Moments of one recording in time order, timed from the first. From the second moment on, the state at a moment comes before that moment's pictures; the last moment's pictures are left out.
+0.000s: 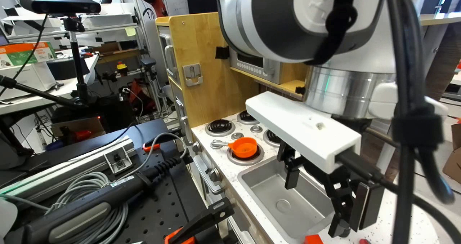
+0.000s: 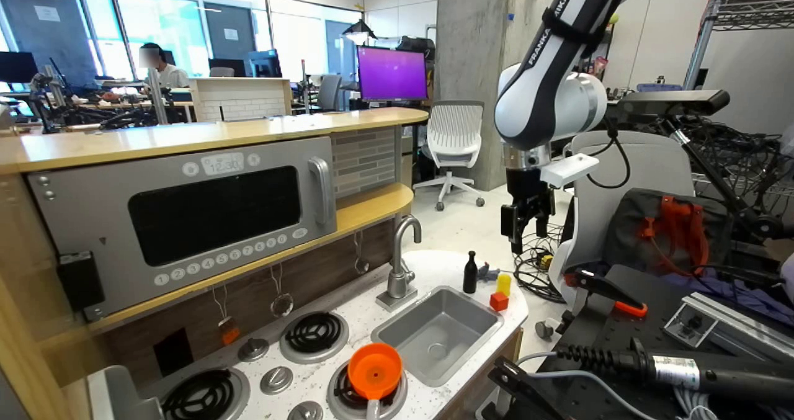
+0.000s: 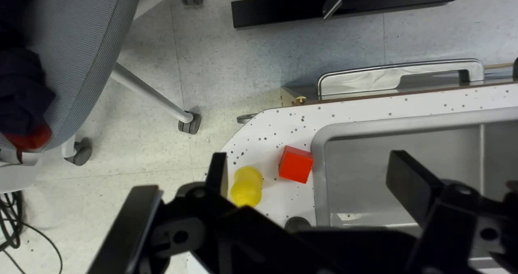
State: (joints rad) arm -0.15 0.54 -0.16 -2.17 -0.07 2.56 -0.18
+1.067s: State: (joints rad) arm -0.18 0.80 -0.16 -2.05 -0.10 2.67 -0.14
